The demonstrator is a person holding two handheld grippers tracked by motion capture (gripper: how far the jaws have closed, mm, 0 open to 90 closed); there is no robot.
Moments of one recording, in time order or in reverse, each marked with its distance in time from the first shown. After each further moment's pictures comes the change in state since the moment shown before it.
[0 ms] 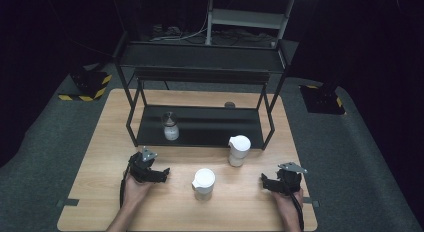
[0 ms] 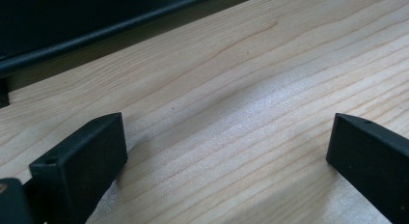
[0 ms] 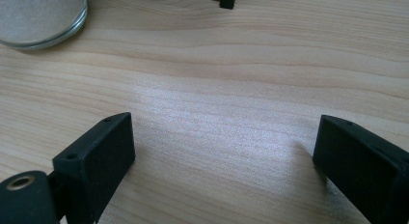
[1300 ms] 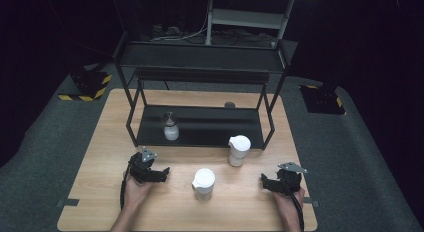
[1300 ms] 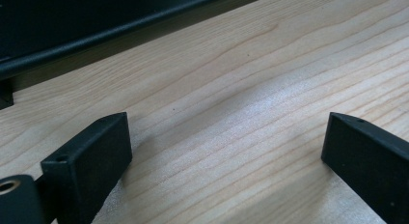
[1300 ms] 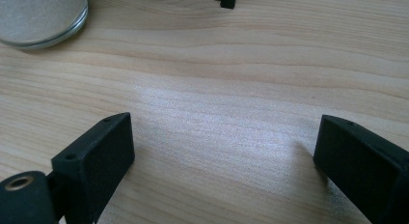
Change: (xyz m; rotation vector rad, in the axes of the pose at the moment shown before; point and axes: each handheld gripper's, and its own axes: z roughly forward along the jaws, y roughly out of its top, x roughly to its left) left arm -0.002 -0.002 -0.001 -0.010 0.007 -0.002; right arm 0.000 0.000 0.000 0.001 0.003 -0.001
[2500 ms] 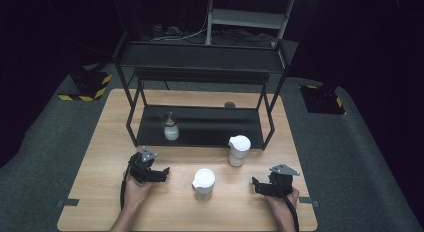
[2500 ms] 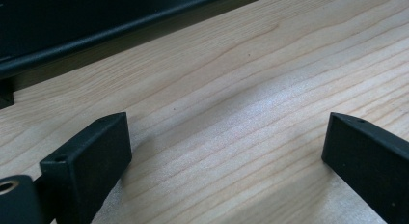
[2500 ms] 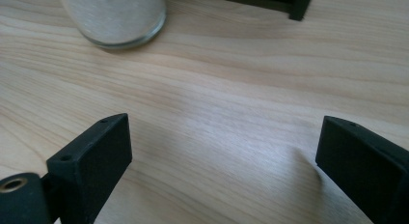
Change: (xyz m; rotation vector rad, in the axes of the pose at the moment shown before) left arm 0.000 0.000 0.000 0.001 0.000 -0.003; right arm 0.014 -0.002 -0.003 -0.029 0.104 -0.058
